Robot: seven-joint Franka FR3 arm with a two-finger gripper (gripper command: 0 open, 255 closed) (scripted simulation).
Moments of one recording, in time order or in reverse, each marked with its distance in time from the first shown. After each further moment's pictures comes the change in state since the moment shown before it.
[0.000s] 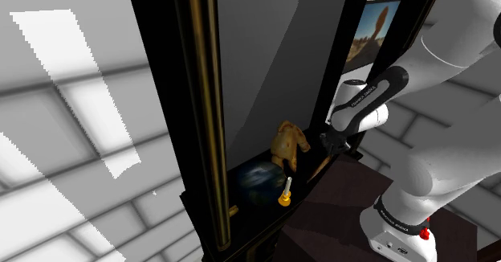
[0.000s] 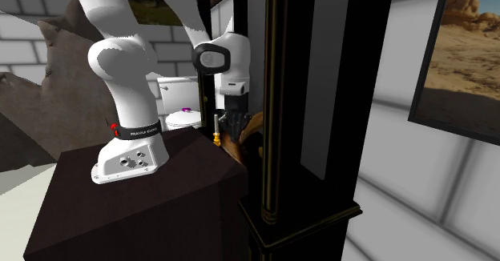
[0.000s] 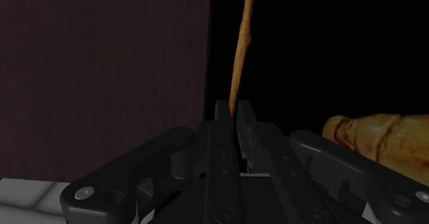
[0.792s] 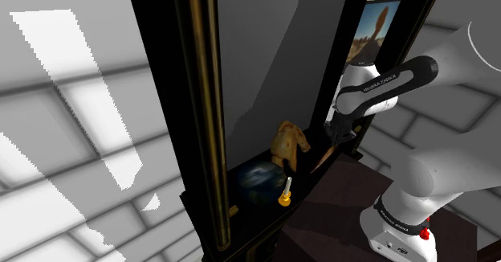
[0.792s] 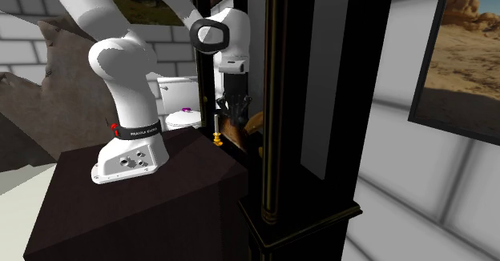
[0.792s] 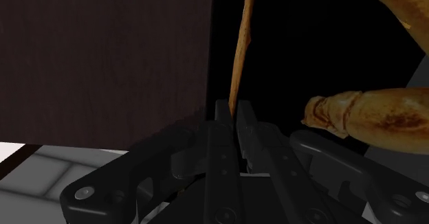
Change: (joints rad) arm 0.017 -0.250 -0.012 0.027 0.021 -0.277 -0.016
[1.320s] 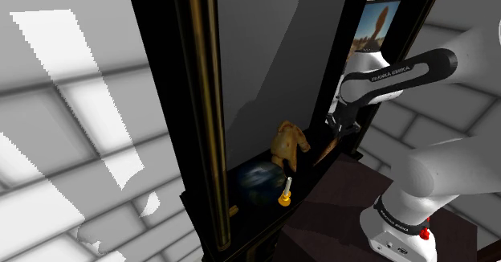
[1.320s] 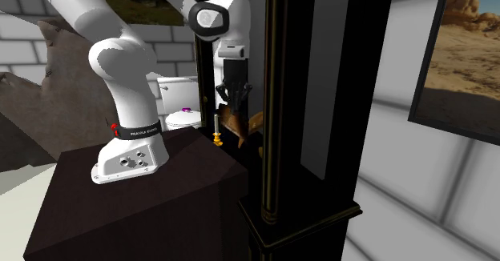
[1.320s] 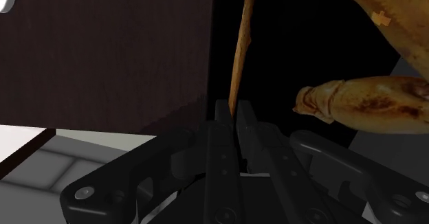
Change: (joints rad) arm 0.003 -0.117 -0.005 0.047 0.002 -0.164 -0.004
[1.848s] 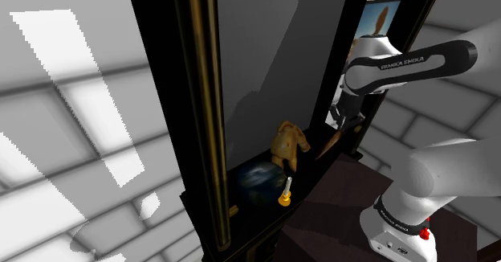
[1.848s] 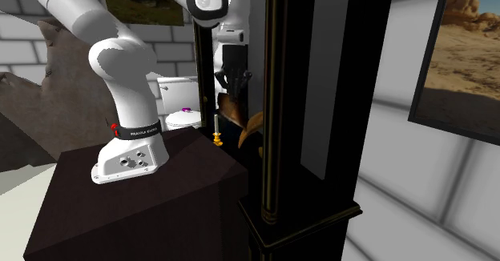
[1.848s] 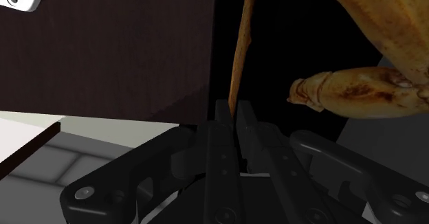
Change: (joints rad) arm 0.000 -0.092 -0.006 0.060 -0.002 -0.152 -0.004
